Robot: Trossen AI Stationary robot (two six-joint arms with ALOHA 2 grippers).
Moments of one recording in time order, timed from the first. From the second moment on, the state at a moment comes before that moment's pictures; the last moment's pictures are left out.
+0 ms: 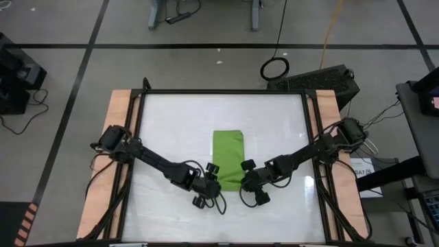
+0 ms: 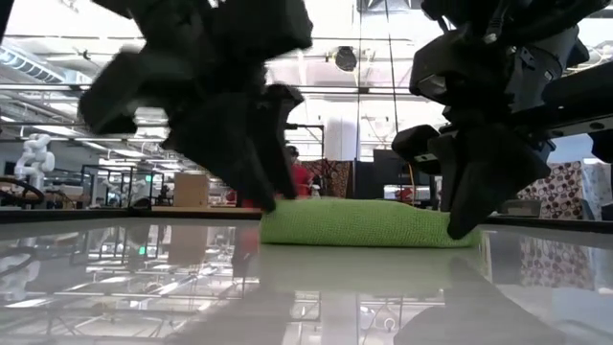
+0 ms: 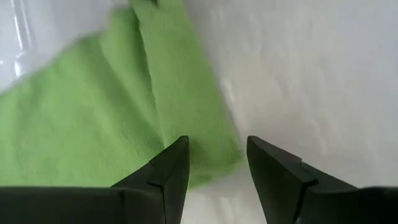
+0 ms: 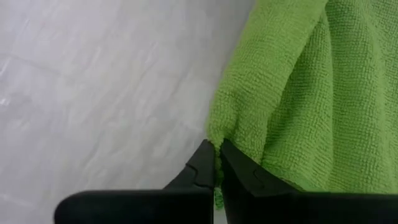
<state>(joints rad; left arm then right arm) -0.39 1.90 1.18 -0.31 -0.21 0.14 0.36 1.71 0.83 -0.09 -0.01 0.01</state>
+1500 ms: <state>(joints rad) -0.34 1.96 1.26 -0.44 -0.18 0.18 0.32 1.70 0.83 -0.06 -0.06 0.12</state>
